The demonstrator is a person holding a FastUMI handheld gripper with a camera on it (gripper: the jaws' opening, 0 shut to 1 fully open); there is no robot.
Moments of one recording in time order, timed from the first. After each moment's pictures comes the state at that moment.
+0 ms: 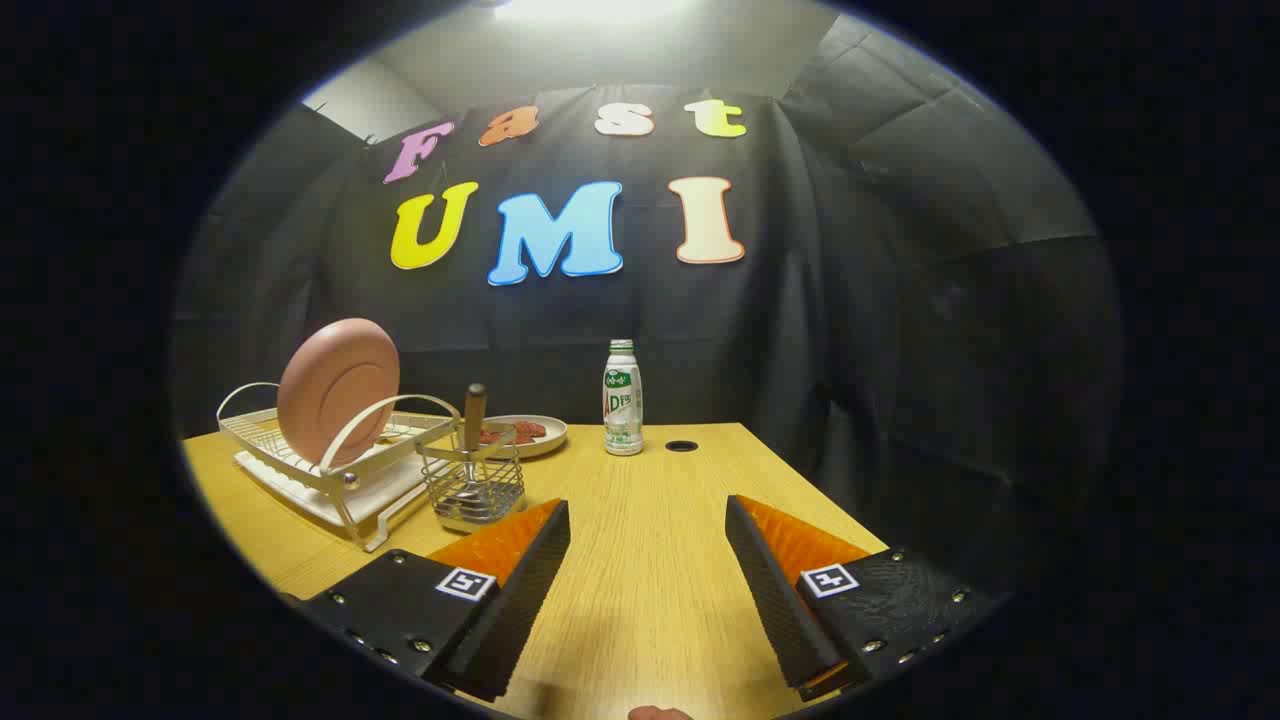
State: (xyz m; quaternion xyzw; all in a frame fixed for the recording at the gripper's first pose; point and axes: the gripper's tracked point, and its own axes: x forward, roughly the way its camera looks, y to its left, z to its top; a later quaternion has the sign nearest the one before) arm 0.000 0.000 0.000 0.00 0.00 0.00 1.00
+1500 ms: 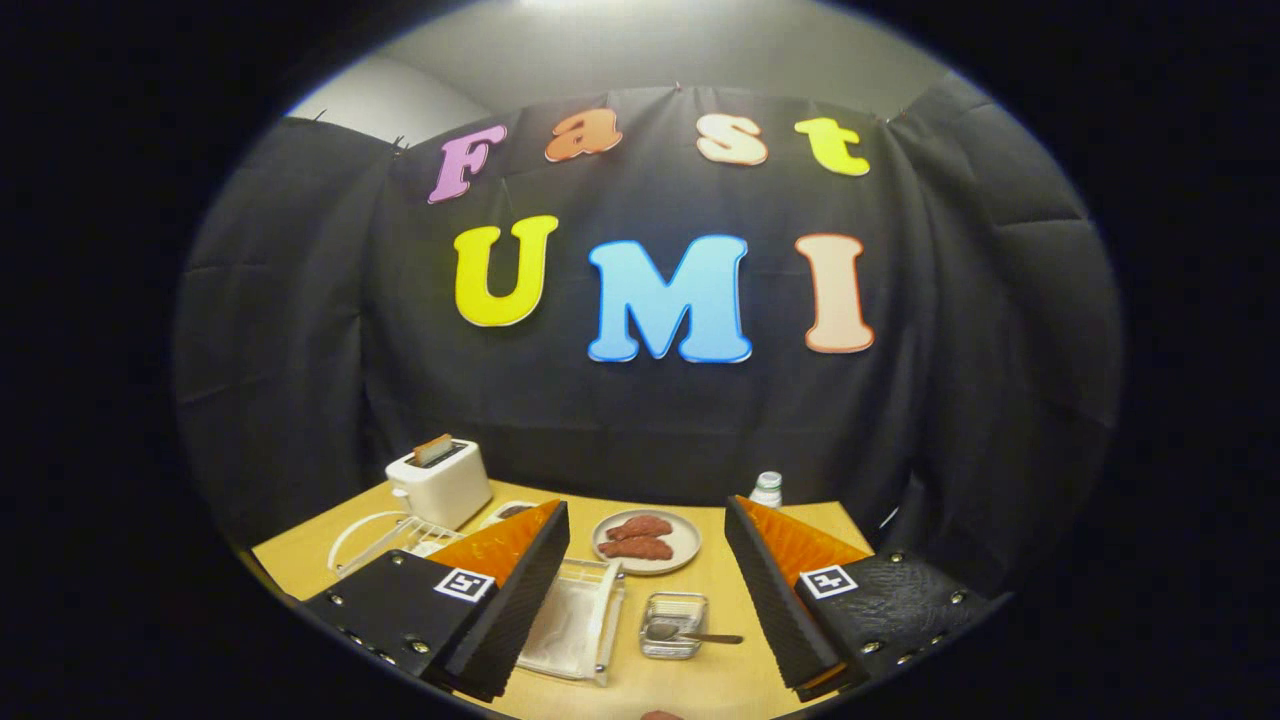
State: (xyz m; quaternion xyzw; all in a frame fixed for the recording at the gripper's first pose) arm 0.017 0.216 0.243 0.02 0.10 0.10 0.99
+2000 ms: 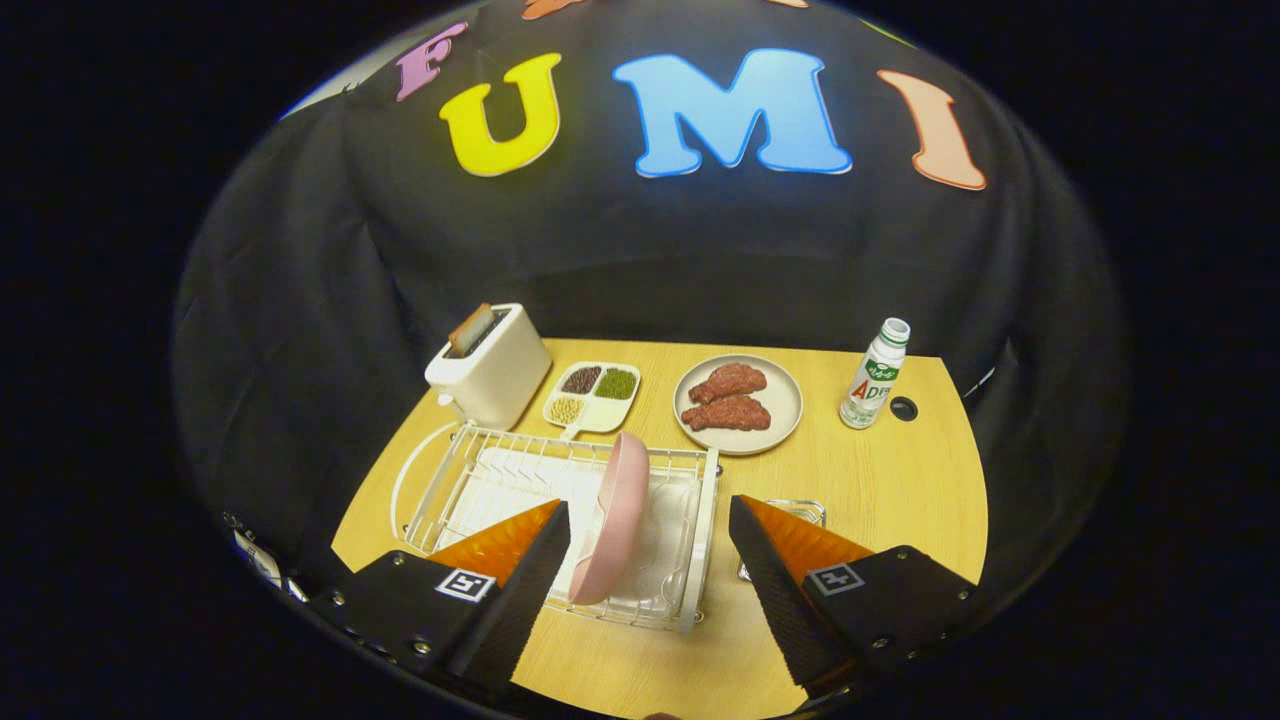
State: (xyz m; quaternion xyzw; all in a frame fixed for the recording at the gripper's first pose) arm 0.062 0.283 0.162 0.01 0.38 0.17 0.91
